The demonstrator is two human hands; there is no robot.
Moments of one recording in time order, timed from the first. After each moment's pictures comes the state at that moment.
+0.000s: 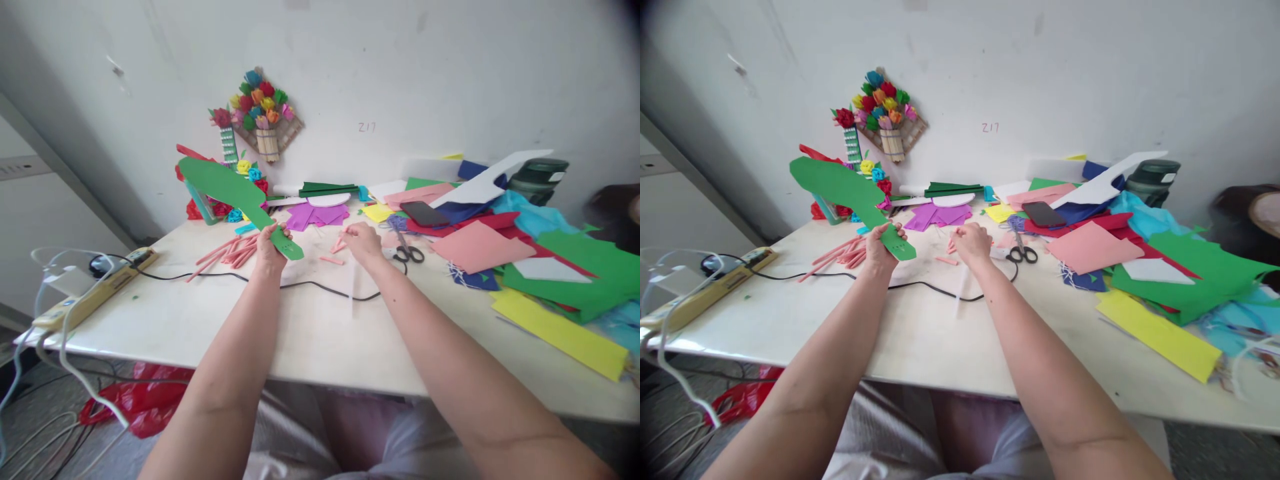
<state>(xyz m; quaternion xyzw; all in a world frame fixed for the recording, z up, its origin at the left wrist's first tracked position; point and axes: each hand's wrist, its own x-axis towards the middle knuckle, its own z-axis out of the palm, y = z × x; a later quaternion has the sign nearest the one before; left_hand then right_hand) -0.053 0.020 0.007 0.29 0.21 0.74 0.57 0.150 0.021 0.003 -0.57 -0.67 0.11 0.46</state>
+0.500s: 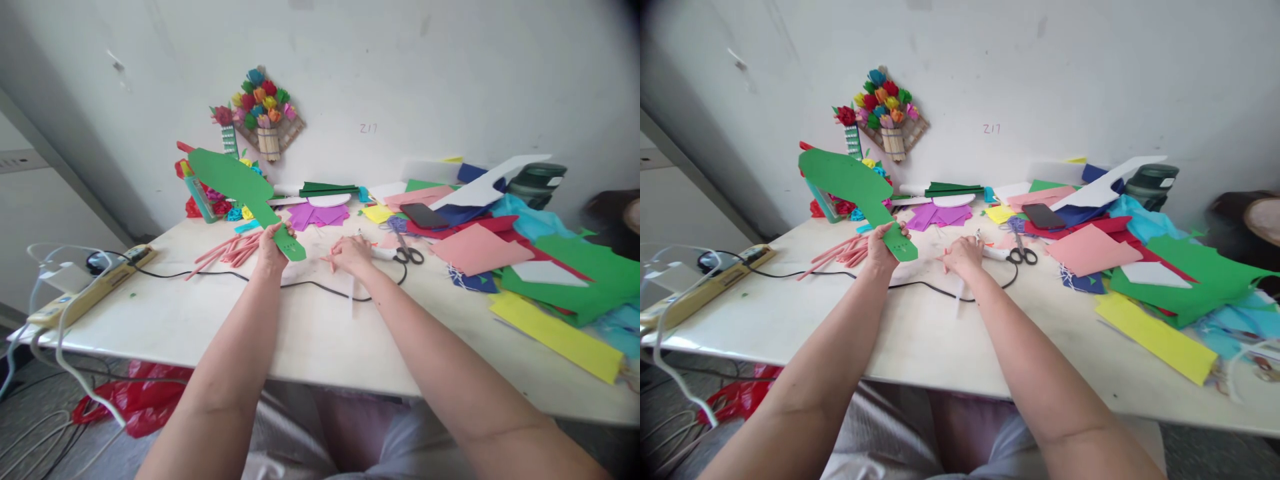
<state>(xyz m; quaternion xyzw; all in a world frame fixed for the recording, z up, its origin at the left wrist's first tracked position) -0.048 0.017 0.009 0.30 0.19 0.72 0.59 0.129 0.011 -0.007 -0.59 -0.75 0.09 0.27</state>
